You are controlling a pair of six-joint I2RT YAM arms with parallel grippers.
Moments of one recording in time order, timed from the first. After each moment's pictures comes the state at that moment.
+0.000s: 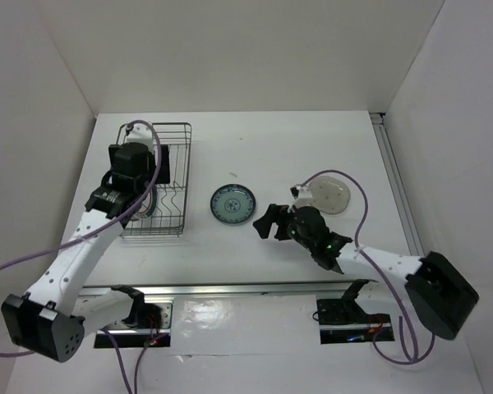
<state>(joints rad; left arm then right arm) -0.28 1.13 1.05 -0.43 -0.50 -0.06 0.75 1.04 0.36 0.35 0.11 0.64</state>
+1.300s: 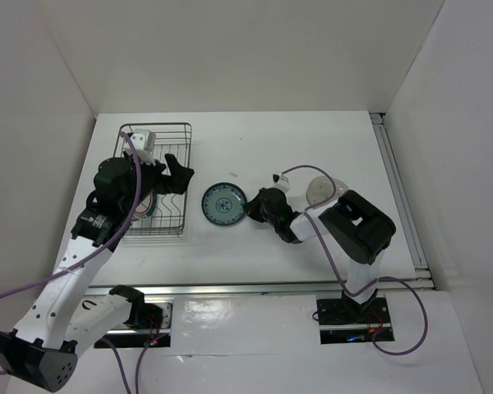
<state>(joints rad) -0.28 0.88 0.94 -0.27 0.12 -0.27 0.71 1.84 0.69 0.64 0.20 0.95</state>
